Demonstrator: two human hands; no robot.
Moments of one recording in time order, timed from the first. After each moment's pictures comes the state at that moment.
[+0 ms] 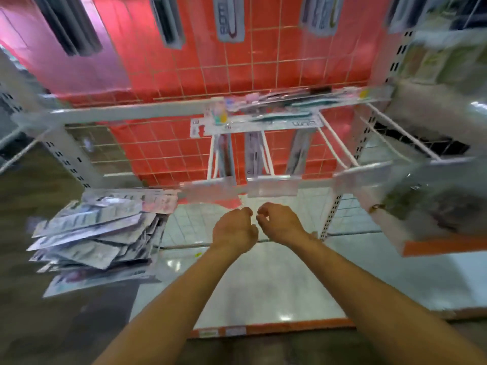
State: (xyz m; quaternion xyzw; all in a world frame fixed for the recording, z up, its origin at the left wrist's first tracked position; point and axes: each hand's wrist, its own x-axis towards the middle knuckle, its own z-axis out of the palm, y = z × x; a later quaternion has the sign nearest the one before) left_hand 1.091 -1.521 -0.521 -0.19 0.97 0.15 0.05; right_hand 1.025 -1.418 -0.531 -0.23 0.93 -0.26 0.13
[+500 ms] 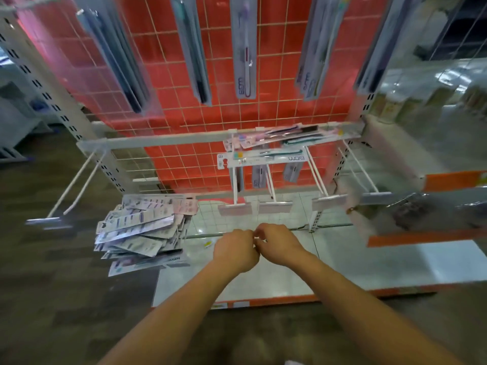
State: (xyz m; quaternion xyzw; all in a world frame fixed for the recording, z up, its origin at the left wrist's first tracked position) left_hand 1.194 -1.500 -0.378 -0.14 0.97 0.09 0.15; right_hand 1.137 -1.394 -0.383 -0.26 0.91 -0.23 0.22
